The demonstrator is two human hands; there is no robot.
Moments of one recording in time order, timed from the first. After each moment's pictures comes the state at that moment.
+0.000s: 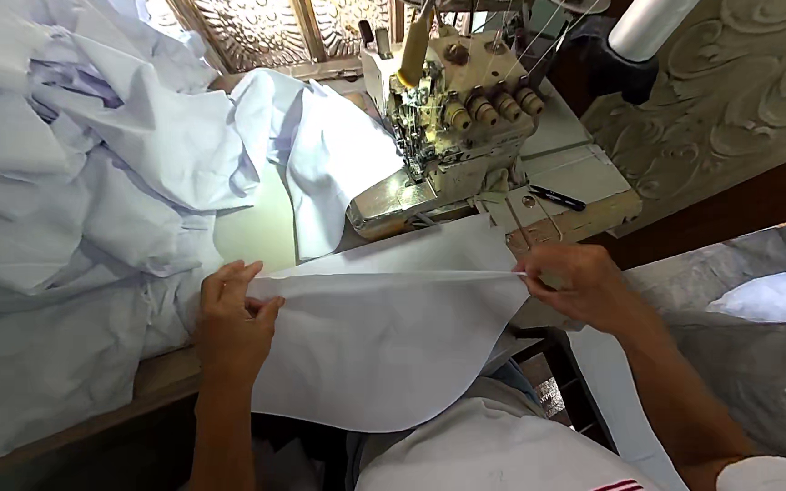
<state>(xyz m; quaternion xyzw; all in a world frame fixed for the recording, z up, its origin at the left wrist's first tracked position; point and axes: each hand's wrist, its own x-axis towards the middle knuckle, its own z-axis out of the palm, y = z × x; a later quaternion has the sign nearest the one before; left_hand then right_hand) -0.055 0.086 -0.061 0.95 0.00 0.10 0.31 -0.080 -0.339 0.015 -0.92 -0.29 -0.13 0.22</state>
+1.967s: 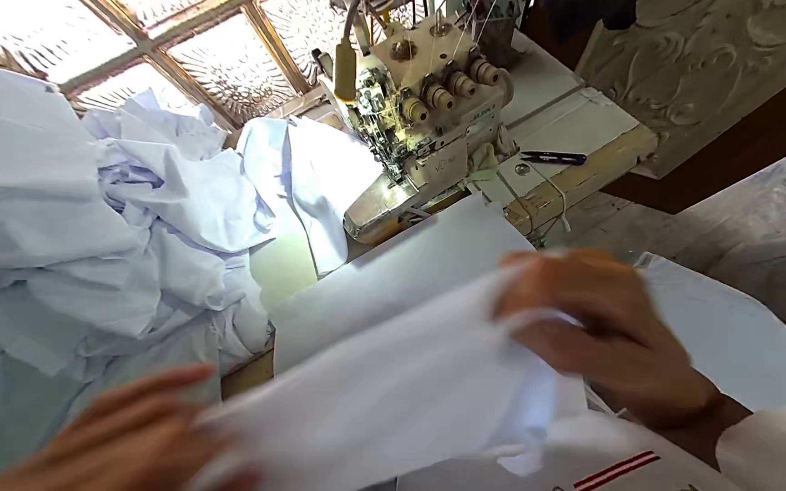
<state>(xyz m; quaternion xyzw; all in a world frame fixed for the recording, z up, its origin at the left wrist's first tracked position) -0.127 0.117 0.121 0.84 -0.45 0.02 0.31 -0.128 -0.268 0.071 -0.70 -0.37 -0.17 0.59</state>
